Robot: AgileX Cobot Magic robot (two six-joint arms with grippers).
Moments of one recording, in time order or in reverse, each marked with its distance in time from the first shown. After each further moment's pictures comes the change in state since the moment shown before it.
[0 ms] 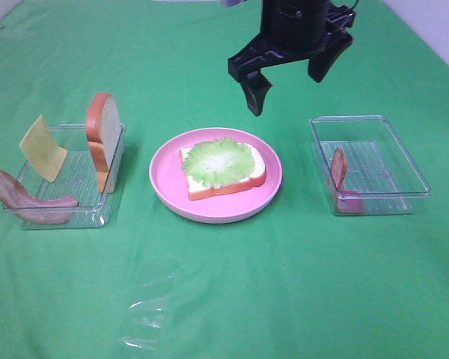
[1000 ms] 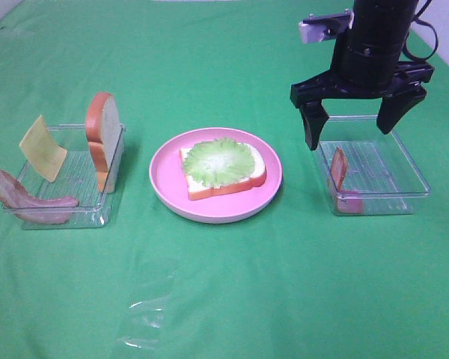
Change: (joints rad) left arm 0.000 0.000 0.000 0.000 0.000 0.000; right arm -0.177 -0.086 0.298 0.089 -0.056 0.149
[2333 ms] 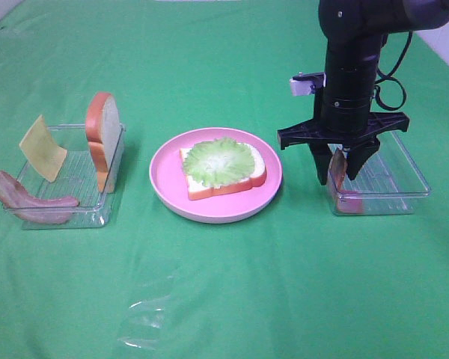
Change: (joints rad) left arm 0.000 0.000 0.000 0.000 0.000 0.000; right arm 0.000 0.171 0.003 -0.012 -0.034 0.148
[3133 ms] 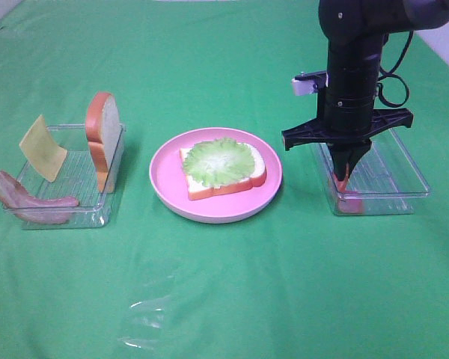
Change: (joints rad) left arm 0.000 0.000 0.000 0.000 0.000 0.000; right arm 0.000 -0.002 0.000 -0.037 0.004 -0.019
